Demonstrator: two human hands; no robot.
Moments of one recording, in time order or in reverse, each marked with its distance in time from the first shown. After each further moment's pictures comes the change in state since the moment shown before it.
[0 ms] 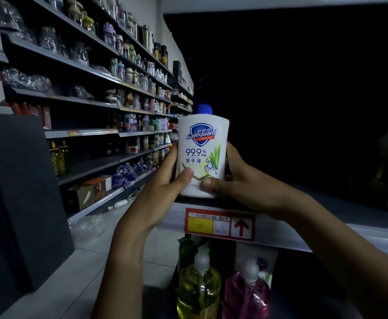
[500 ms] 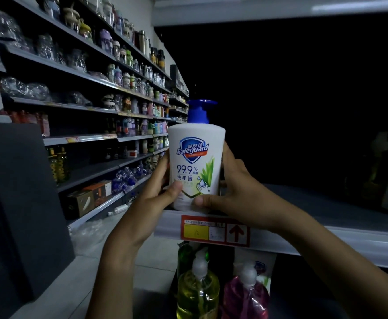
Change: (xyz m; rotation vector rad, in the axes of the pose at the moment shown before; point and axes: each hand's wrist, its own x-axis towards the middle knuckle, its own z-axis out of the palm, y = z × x) left_hand -0.010 -0.001 -0.003 -0.122 0.018 -0.029; right_hand -0.002 0.006 0.007 -0.216 0.154 -0.070
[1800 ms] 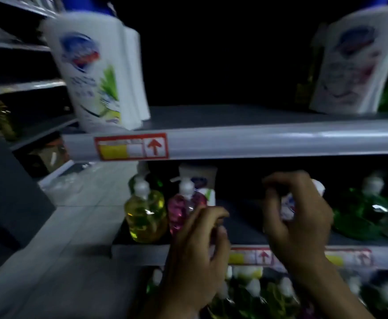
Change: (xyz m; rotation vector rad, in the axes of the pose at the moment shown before) left_hand -0.146 -0.054 0.192 0.453 0.044 0.161; right_hand -0.230 0.061 -0.012 -0.368 0.780 0.050
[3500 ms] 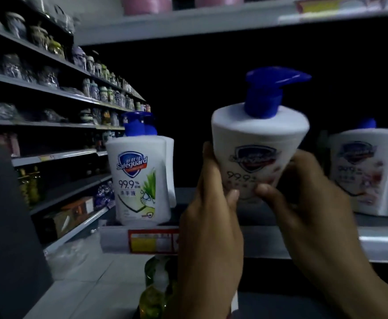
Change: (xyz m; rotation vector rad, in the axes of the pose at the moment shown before) left_hand 0.131 0.081 -0.058 0.035 0.202 0.075; right_hand 0.136 -0.062 -0.004 0.076 -0.127 0.017
